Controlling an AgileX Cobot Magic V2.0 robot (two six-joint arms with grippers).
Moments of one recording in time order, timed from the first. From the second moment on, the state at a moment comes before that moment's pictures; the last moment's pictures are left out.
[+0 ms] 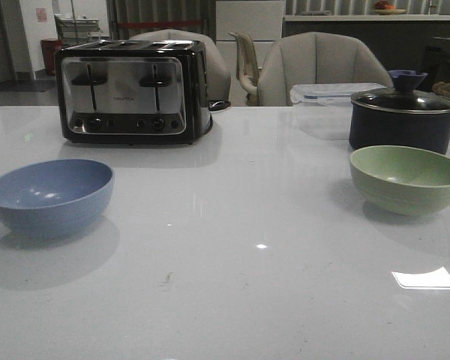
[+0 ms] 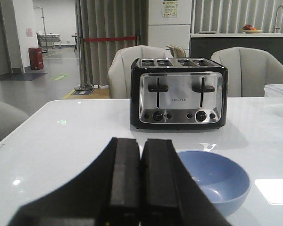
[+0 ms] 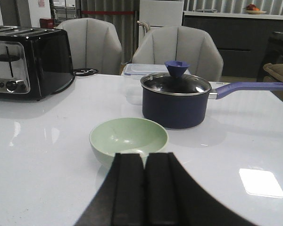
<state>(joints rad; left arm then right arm) -0.05 0.00 0.00 -0.04 0.01 0.03 0.06 -0.01 0.03 0.02 0.06 -0.02</state>
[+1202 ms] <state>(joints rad) -0.05 0.32 -0.68 -0.04 0.35 0.03 0.06 0.36 -0.69 0.00 0.52 -0.02</state>
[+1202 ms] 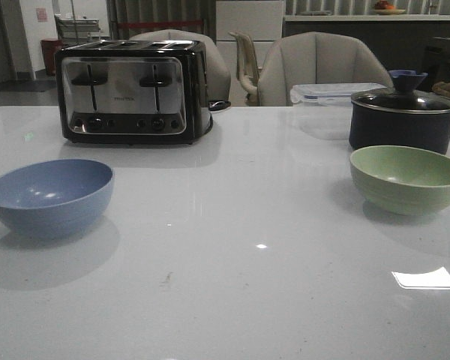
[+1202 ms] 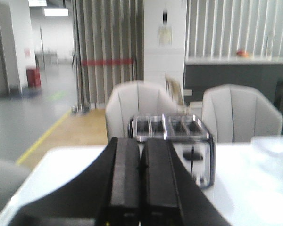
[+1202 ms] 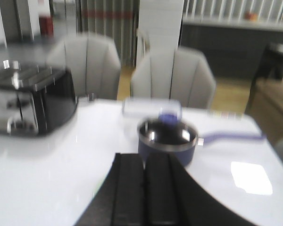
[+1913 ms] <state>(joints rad) -0.05 0.57 -0.59 -0.04 0.46 0.03 0.06 0.86 -0.69 0.00 0.68 -0.02</state>
